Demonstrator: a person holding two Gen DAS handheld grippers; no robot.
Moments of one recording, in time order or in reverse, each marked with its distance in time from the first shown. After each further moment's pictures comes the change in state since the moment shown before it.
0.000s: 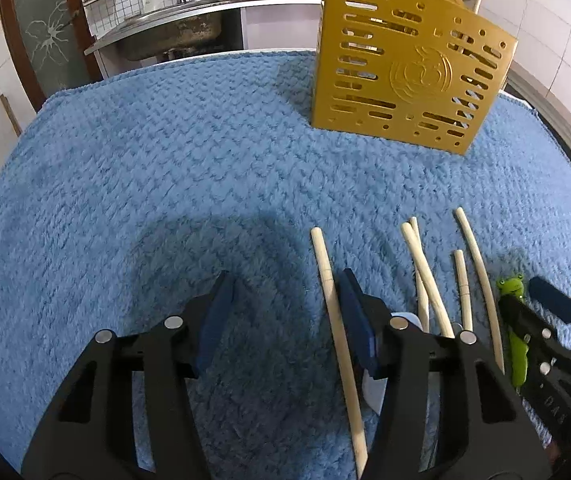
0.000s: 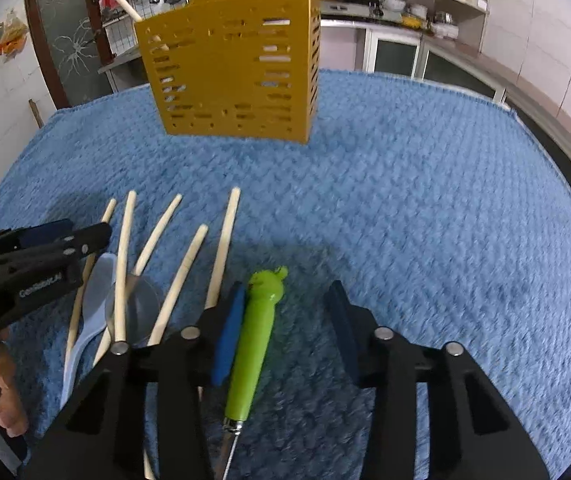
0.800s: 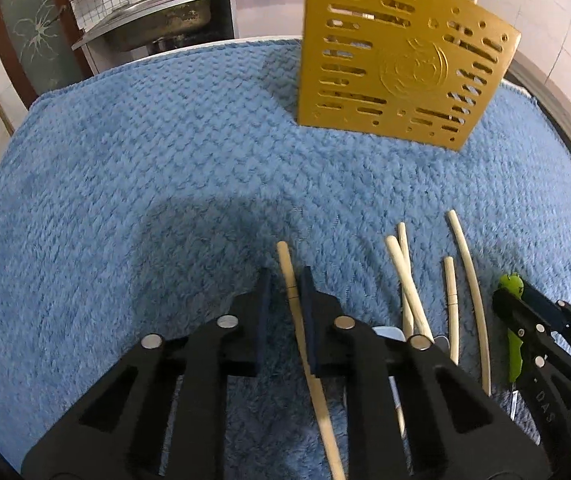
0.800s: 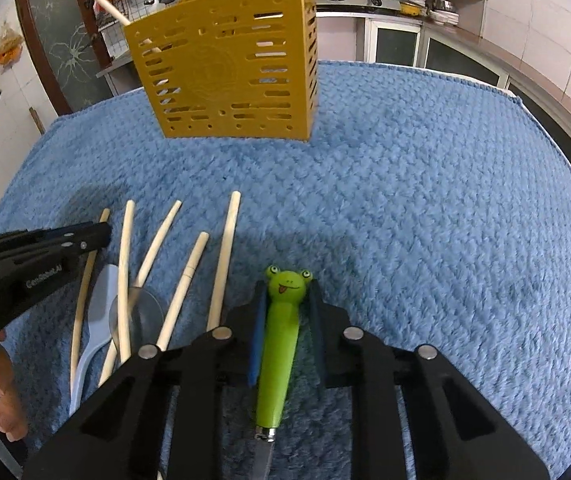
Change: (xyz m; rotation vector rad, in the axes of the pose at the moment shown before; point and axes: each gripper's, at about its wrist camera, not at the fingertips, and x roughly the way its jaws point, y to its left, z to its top) left arm 0.001 -0.005 0.016 0.004 0.064 -0.030; right arm 0.003 -0.005 0.009 0.040 0.014 0.038
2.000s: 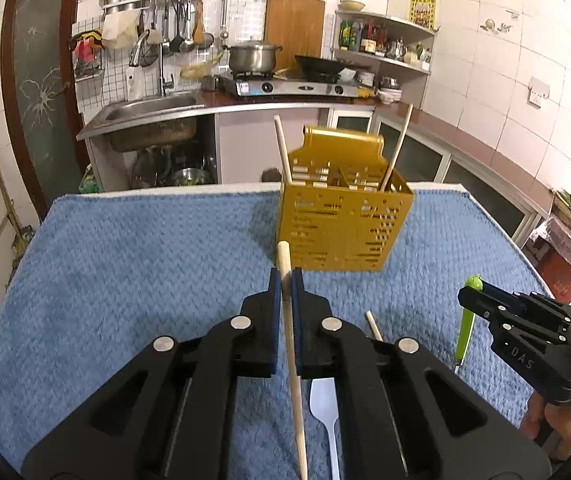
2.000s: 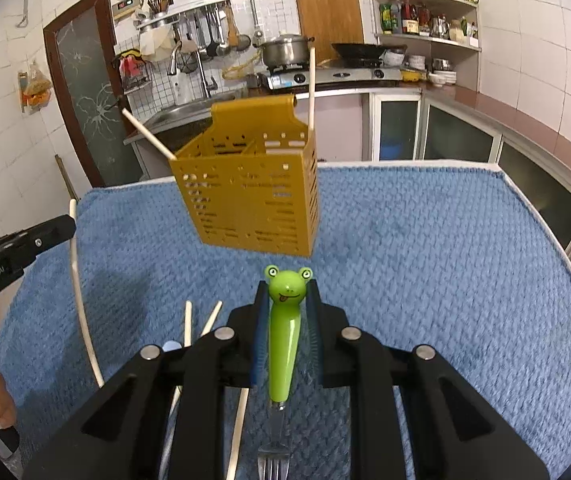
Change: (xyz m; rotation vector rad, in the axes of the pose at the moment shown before) left arm -0.138 0.015 0.012 0.033 -0.401 -0.112; right arm -0.089 -0.012 0.036 -0.009 -0.257 0.060
